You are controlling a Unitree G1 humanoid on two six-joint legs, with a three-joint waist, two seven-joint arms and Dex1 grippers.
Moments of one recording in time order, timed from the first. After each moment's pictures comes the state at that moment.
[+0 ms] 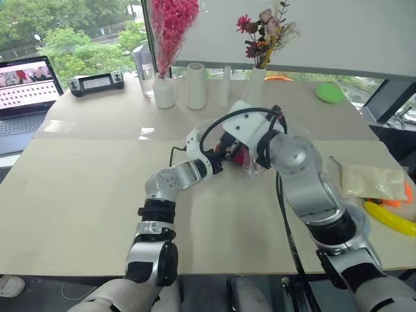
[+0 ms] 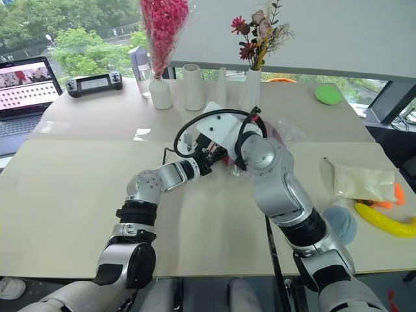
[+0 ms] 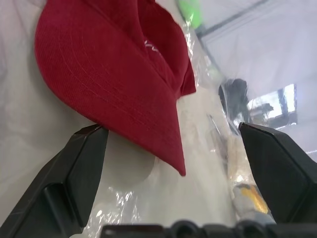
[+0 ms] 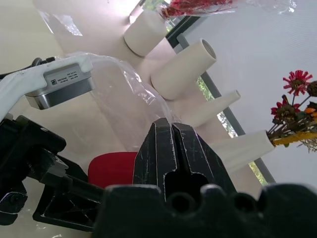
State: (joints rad) left arm -0.83 -0.09 0.26 0.48 -0.67 0.86 -0.22; right arm -0.81 -0.43 0.38 -0.42 -0.33 0.90 0.55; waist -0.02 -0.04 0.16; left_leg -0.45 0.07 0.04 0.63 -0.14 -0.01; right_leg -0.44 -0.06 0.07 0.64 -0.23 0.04
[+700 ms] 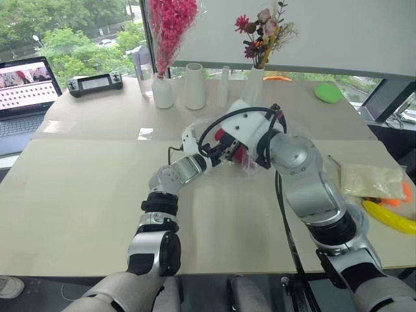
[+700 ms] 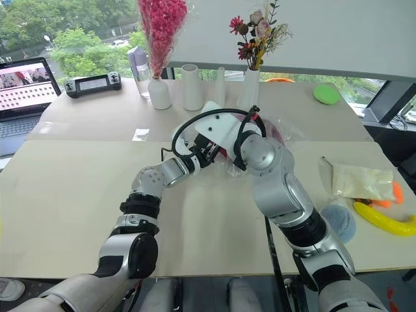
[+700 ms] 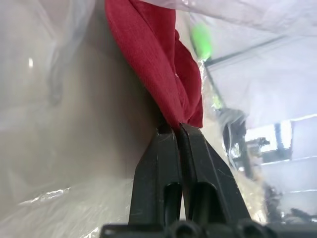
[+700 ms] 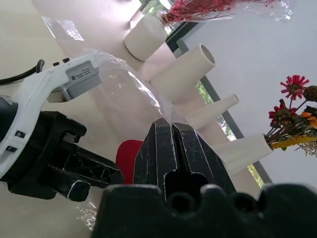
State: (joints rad) left arm -0.91 -0.10 0.36 0.63 -0.73 0.75 -0.15; right arm -0.81 -0.42 0.38 -0.44 -0.33 0.90 0.56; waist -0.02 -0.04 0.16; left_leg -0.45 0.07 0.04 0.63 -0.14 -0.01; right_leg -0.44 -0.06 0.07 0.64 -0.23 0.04
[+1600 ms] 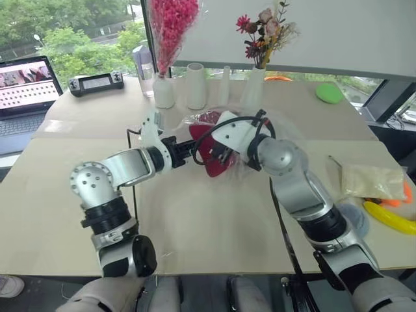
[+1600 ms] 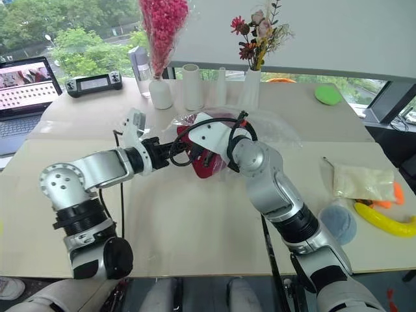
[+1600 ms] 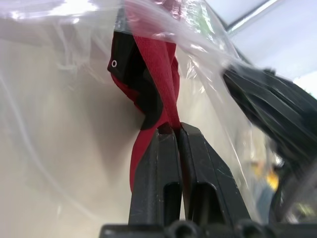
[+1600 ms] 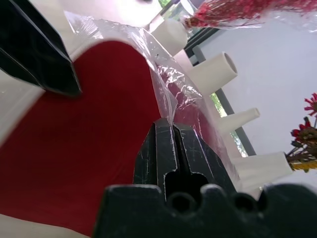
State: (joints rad) left arm -0.80 0.21 0.52 -0.16 -1.21 1.60 0.28; right arm -0.81 -0.40 0.42 -0.22 -0.33 0.65 0.54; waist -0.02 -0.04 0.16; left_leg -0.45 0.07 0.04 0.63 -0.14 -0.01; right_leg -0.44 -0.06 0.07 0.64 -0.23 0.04
